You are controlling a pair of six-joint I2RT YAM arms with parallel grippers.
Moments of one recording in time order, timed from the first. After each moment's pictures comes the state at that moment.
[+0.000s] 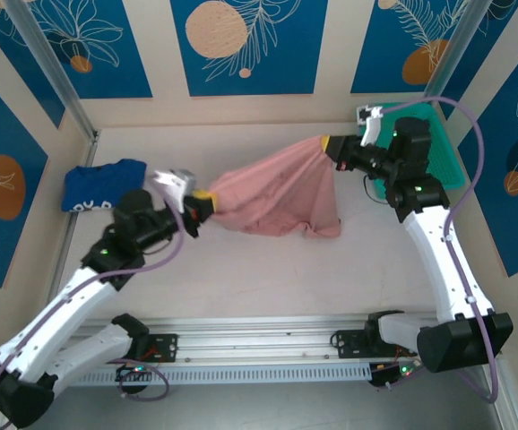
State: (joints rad) left arm -0.60 0.90 0.78 -0.18 0.27 -0.23; right arm 0.12 1.19 1.23 -0.37 -0.64 0.37
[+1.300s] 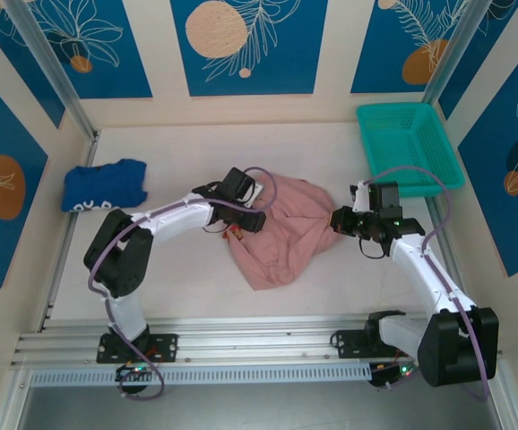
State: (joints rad) left arm -0.67 1.83 1.29 -0.48 0.09 -0.17; right arm 0.09 1.11 0.75 -0.52 -0.41 0.37
